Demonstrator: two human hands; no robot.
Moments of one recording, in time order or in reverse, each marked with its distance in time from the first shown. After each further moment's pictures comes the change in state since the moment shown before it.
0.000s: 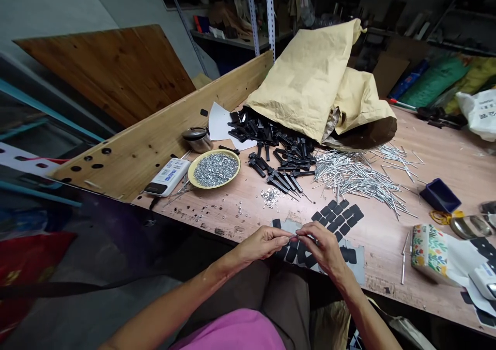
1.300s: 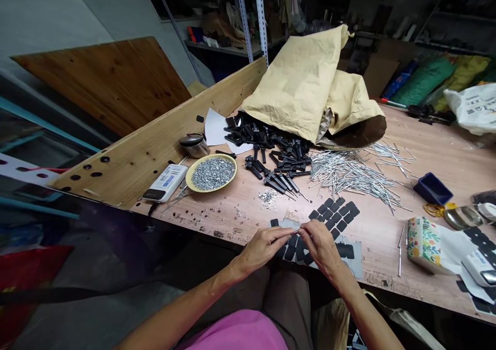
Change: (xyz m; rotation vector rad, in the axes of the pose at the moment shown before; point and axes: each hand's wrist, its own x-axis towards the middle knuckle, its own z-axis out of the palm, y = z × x) left_hand -0.001 -0.005 0.015 0.522 0.216 0.395; right_hand -0.010 0.002 0.005 -0.438 0.123 -0.248
